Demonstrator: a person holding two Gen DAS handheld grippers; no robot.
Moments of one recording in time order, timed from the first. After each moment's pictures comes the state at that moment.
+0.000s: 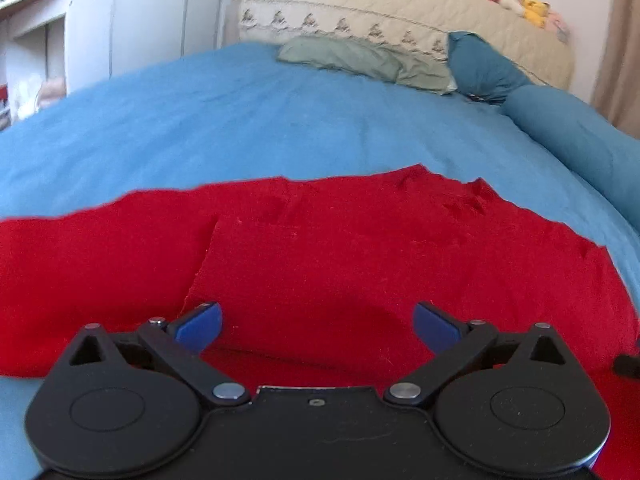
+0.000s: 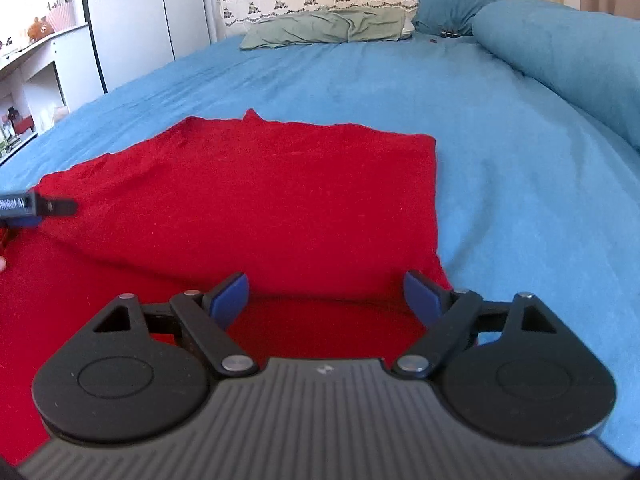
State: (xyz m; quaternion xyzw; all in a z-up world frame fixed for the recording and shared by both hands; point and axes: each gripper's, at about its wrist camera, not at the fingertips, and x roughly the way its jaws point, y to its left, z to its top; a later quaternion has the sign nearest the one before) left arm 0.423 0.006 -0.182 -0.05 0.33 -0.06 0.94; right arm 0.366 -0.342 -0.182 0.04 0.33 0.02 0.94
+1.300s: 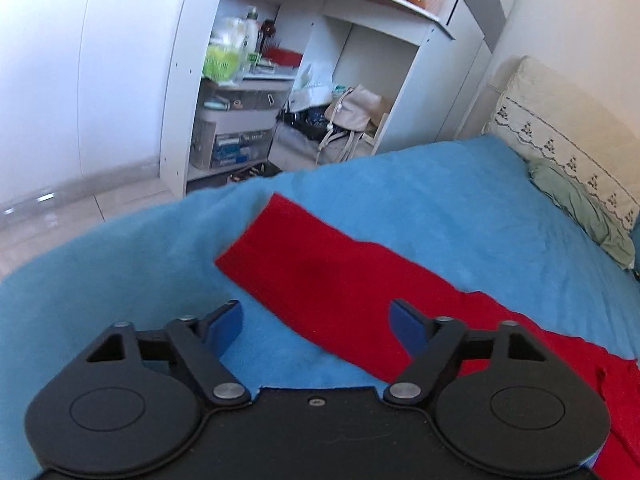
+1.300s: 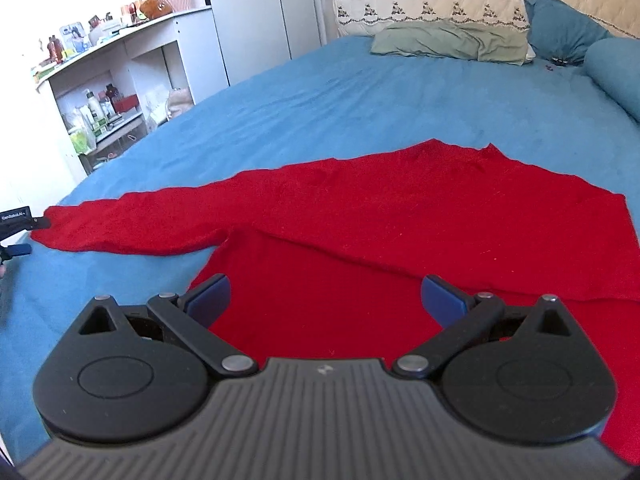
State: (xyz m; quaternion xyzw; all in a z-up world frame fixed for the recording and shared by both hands) left arm 0.315 0.393 -0.157 -0.23 0.29 0.20 0.91; right arm 0.323 -0.115 -0.110 0.03 0.33 0.14 0.93
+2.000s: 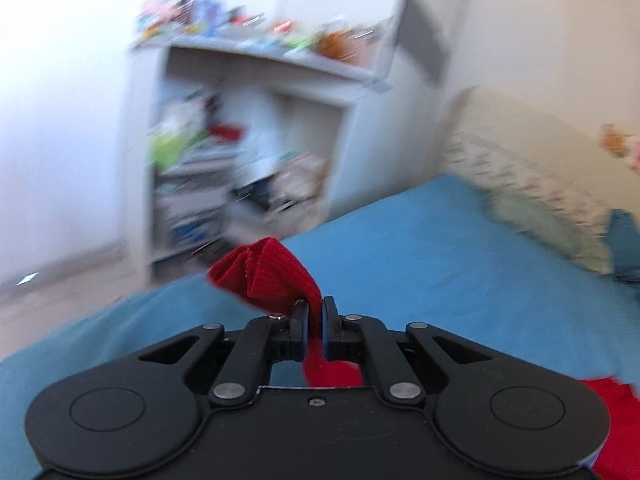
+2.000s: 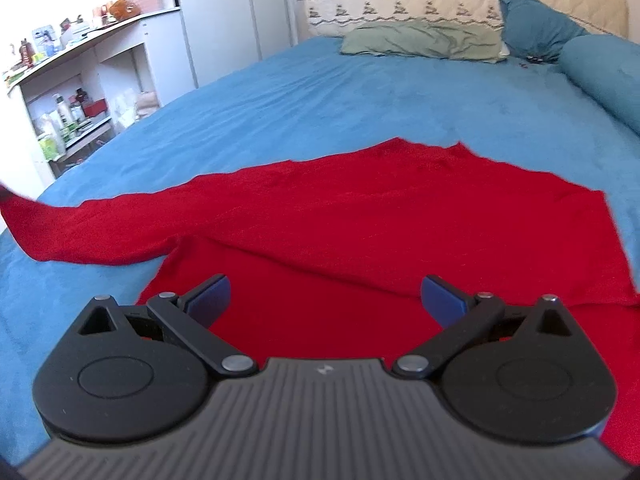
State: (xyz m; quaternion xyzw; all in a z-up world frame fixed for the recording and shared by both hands) left arm 0.334 0.322 -0.074 -0.16 0.19 0.15 0.96; right arm 0.338 -0.142 -0.116 0.03 0.33 0.09 0.94
